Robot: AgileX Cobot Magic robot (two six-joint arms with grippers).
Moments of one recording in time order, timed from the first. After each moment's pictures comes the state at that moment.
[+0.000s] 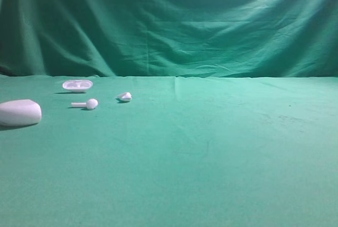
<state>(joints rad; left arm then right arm) 0.02 -0.01 0.02 -0.03 0.35 0.02 0.02 -0.01 0.03 -0.09 0.34 0.13</state>
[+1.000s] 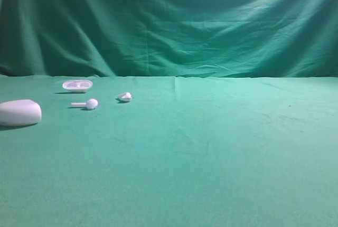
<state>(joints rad) 0.02 -0.01 0.02 -0.03 0.35 0.02 0.02 0.53 -0.47 0.08 0.55 0.06</state>
